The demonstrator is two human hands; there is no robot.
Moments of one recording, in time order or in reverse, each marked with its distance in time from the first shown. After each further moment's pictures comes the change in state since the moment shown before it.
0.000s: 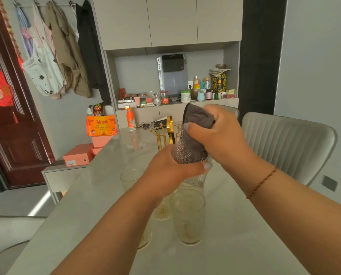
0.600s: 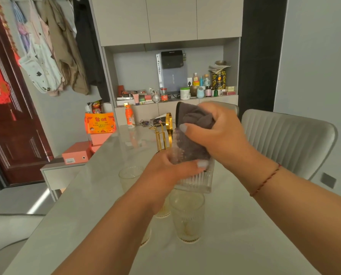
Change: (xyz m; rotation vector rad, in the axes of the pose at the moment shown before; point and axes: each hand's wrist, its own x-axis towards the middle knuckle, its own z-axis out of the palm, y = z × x) left_hand -0.011 -0.007 0.001 -0.262 -0.107 0.000; right_hand -0.004 0.000 -0.005 0.113 -0.105 -0.108
